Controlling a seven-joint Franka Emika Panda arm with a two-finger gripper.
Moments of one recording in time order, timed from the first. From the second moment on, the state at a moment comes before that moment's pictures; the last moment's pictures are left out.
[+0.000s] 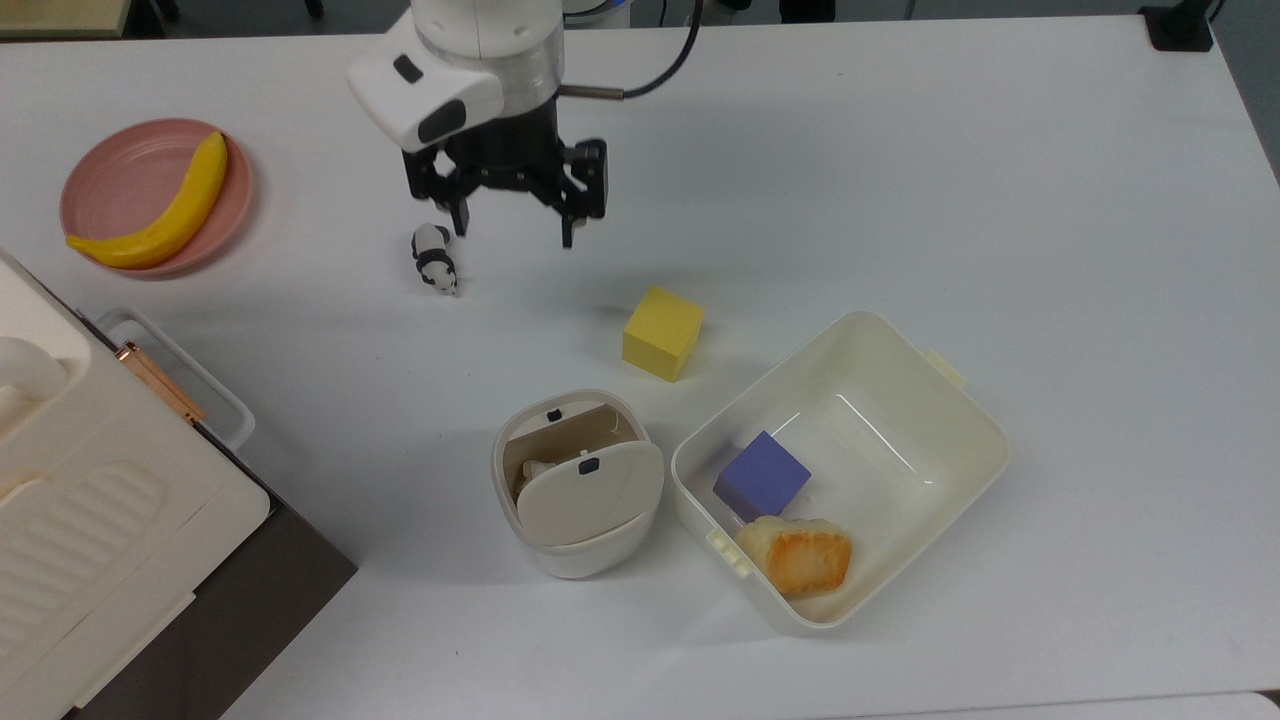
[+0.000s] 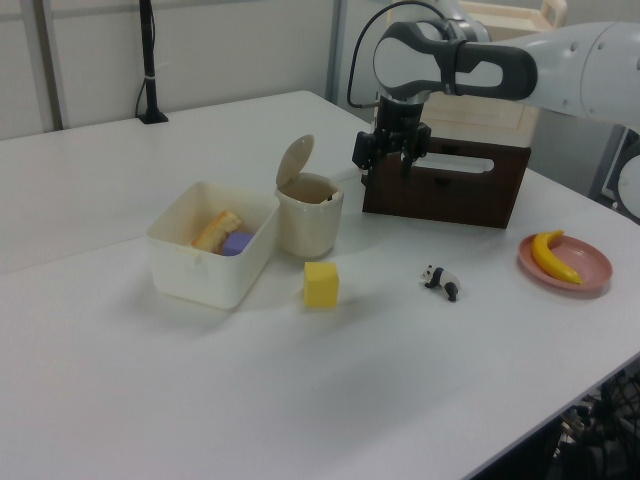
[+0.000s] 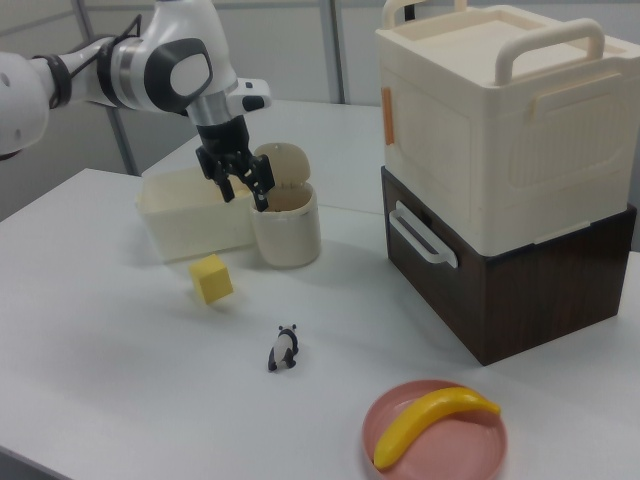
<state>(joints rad) 0.20 0.28 -0.23 -1.51 0.02 1.88 0.08</state>
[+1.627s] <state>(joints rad) 0.23 0.57 -0.18 -1.39 0.14 2.80 0.05</state>
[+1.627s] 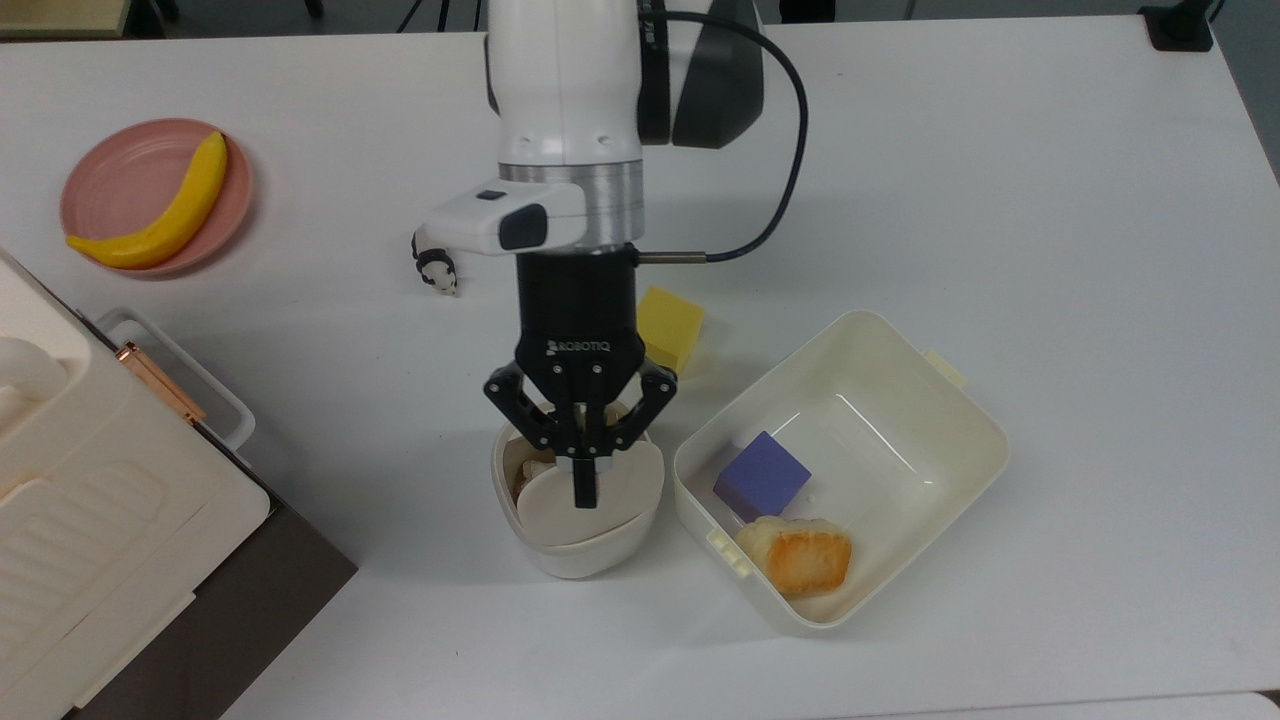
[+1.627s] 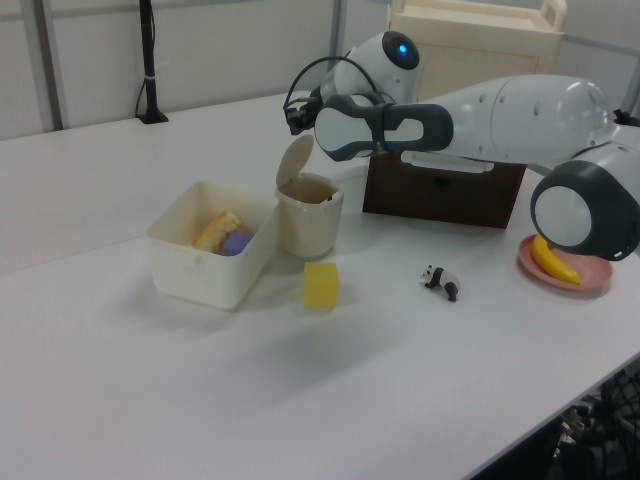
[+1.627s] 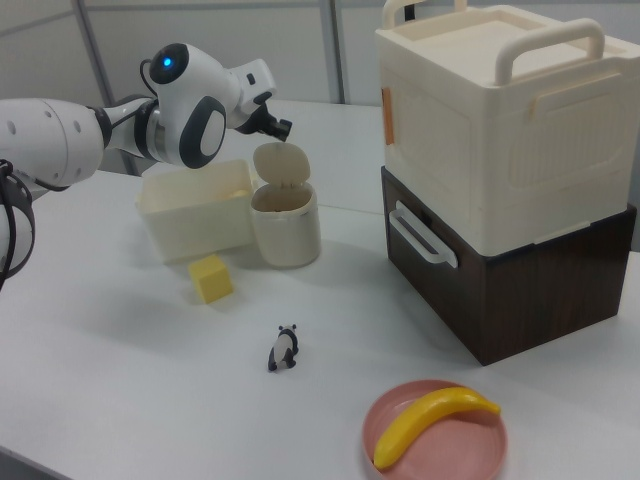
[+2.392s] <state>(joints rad) 0.22 0.55 -0.20 -1.39 0.14 2.44 0.04</state>
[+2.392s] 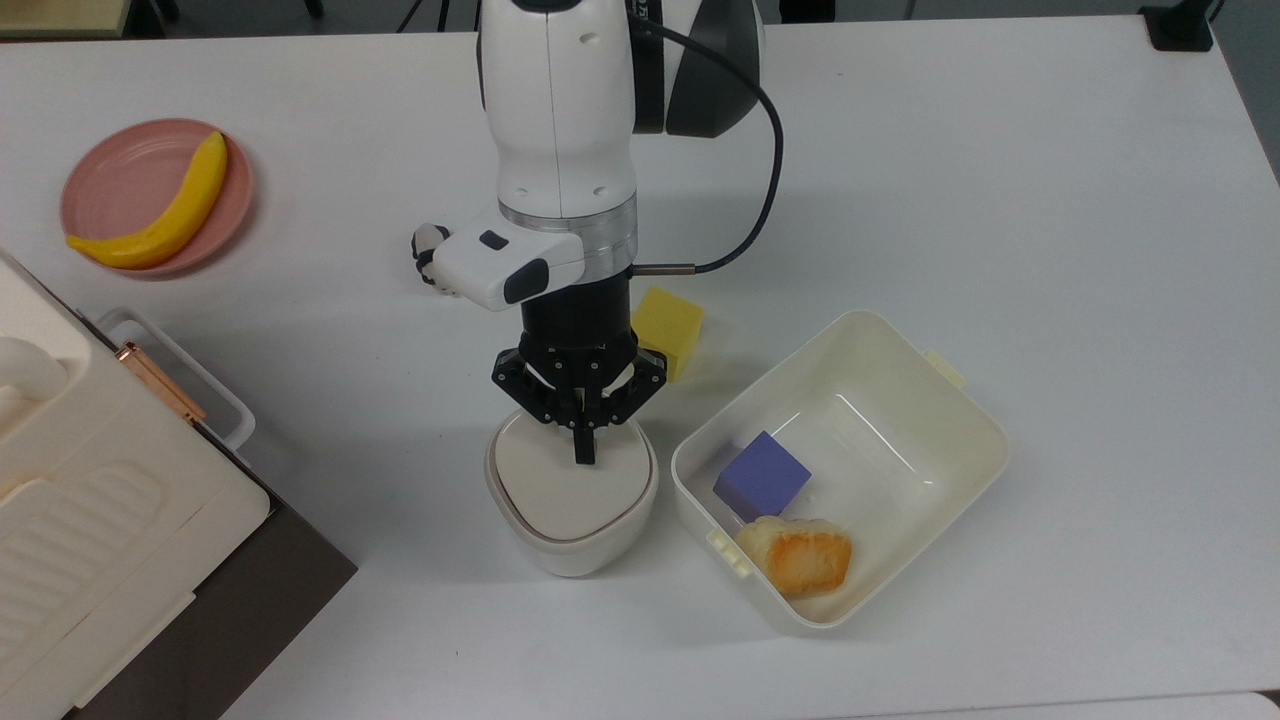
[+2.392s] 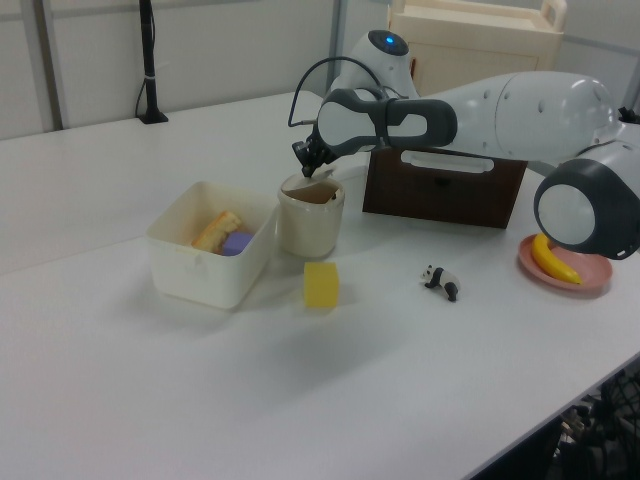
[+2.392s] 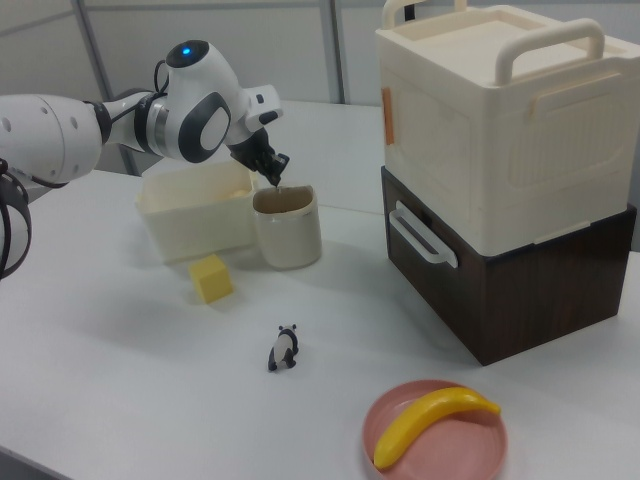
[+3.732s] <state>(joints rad) 0.21 0.33 -0.20 -1.44 0.10 1.87 0.05</state>
